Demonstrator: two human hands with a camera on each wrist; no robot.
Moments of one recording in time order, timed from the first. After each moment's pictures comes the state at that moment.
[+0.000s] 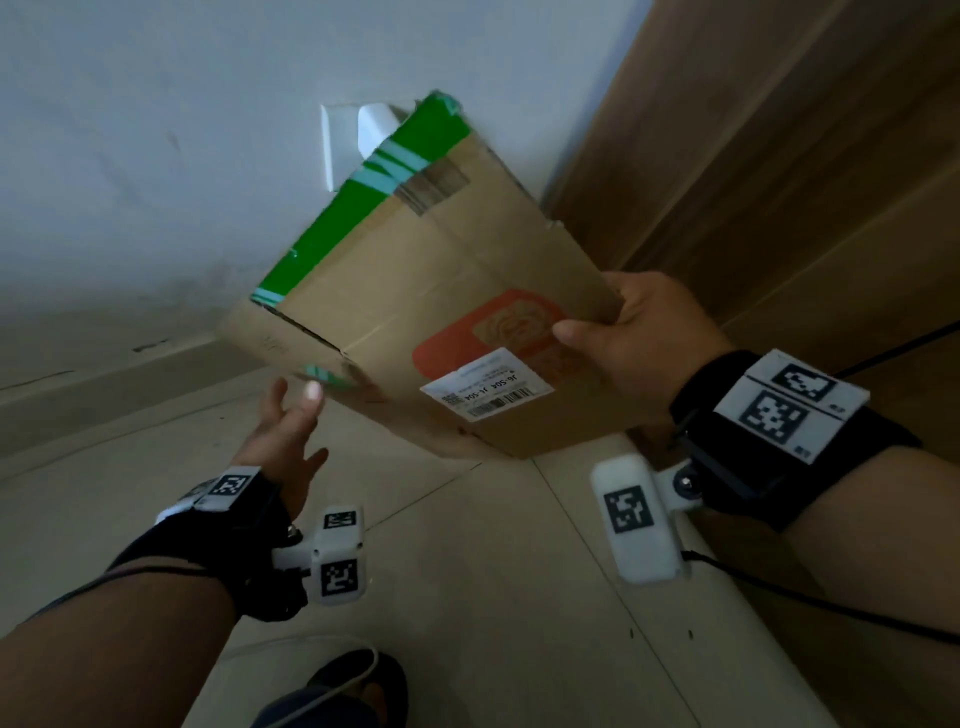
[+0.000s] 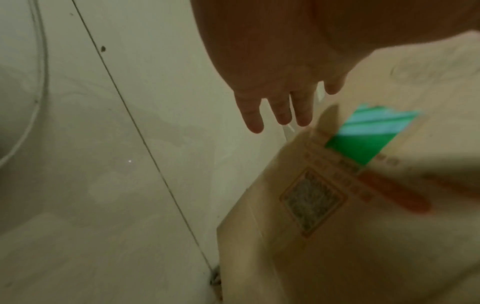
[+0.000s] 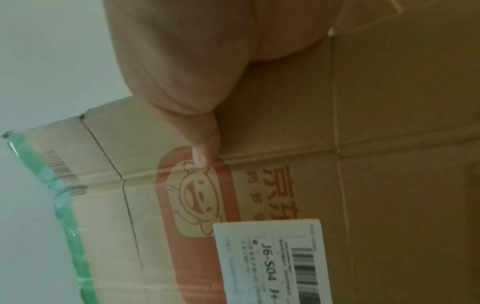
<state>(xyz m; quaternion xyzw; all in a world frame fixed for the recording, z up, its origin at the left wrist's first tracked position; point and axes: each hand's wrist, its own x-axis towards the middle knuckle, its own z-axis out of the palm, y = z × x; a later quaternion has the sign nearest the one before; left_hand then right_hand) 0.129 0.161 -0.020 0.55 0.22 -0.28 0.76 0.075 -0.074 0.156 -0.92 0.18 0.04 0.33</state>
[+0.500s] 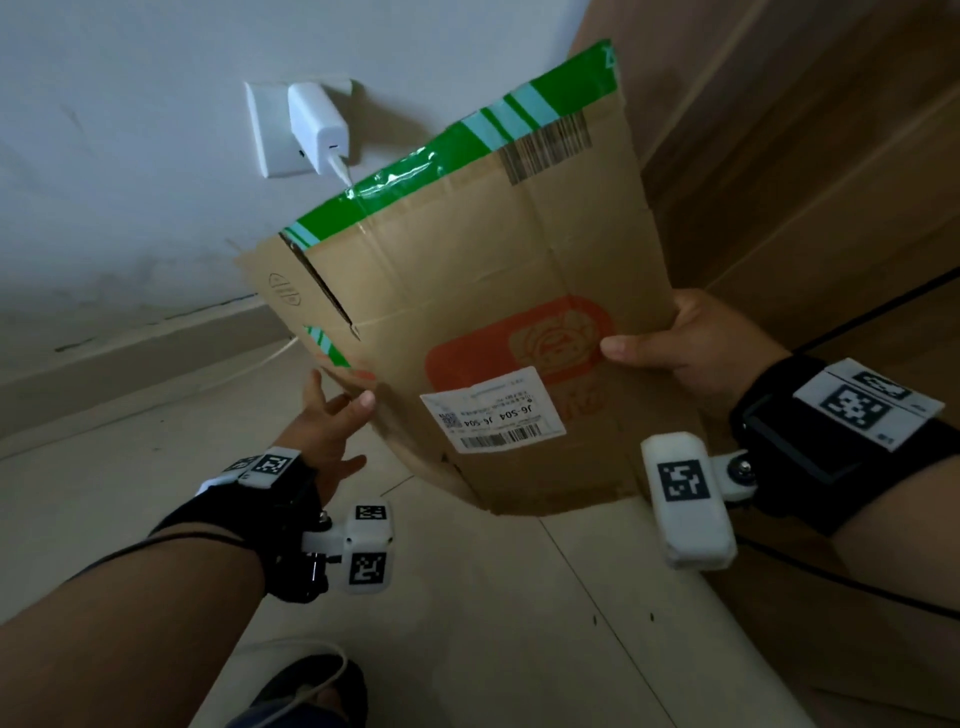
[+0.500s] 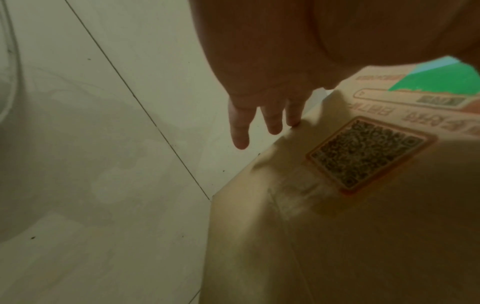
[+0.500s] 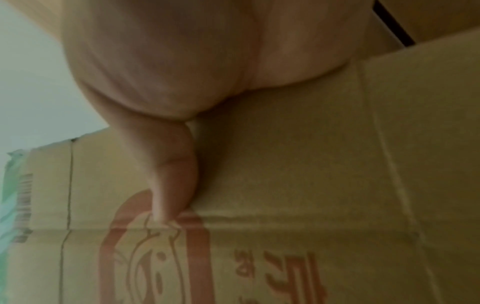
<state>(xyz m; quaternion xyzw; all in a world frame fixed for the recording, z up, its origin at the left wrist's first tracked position) 0.118 0.097 -0.016 0.56 0.14 -0.37 0.73 0.037 -0.141 0.163 -0.79 0.26 0.08 0.55</state>
